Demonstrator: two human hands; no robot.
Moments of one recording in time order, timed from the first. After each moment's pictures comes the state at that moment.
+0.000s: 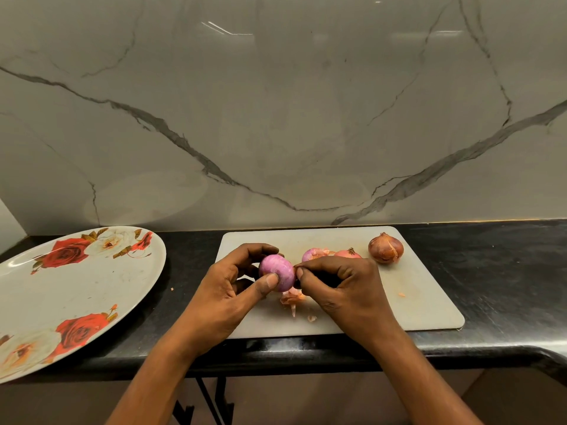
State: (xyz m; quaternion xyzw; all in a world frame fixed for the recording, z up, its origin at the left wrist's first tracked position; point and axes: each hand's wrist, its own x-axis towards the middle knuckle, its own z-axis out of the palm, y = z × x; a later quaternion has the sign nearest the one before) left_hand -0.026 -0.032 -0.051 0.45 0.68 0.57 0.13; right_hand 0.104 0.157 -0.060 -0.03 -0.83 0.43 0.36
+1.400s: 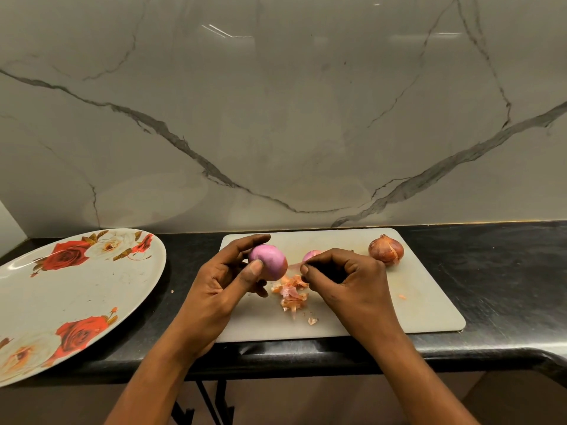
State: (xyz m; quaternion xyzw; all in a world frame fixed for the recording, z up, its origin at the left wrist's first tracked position) left_hand -0.025 -0.034 -0.049 0.41 0.62 0.65 0.15; right_hand 0.105 0.158 -0.060 -0.12 -0.80 0.45 0.38
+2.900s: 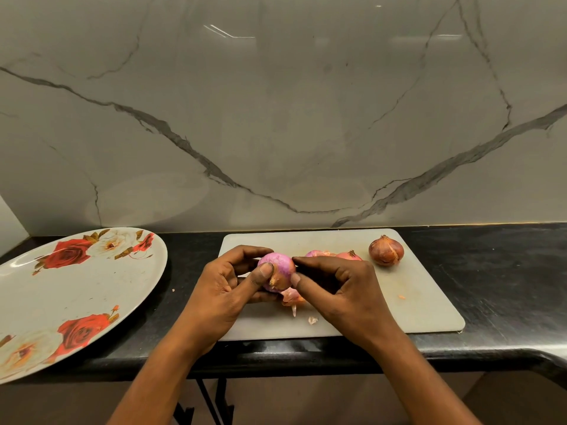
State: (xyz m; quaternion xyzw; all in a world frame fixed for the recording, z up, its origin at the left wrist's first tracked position) left_hand -0.023 -0.027 -0.047 0.36 0.62 0.67 0.20; right_hand 0.108 0.152 -0.053 0.00 -0.81 0.48 0.33
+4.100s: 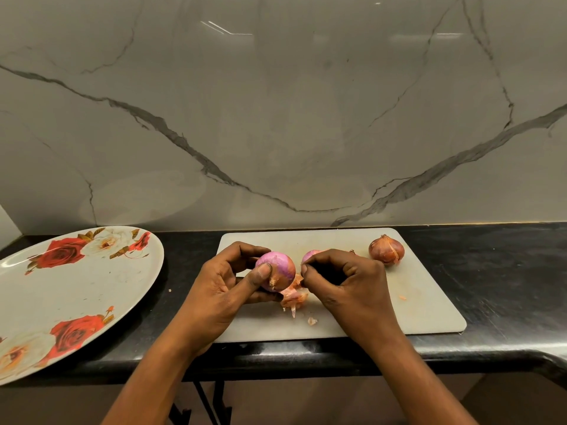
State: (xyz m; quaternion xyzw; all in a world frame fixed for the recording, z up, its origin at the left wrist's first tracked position) left_hand -0.027 -0.030 -0.047 0.37 0.62 0.66 0.21; right_hand 0.105 0.155 -0.057 -0.08 -0.82 0.41 0.40
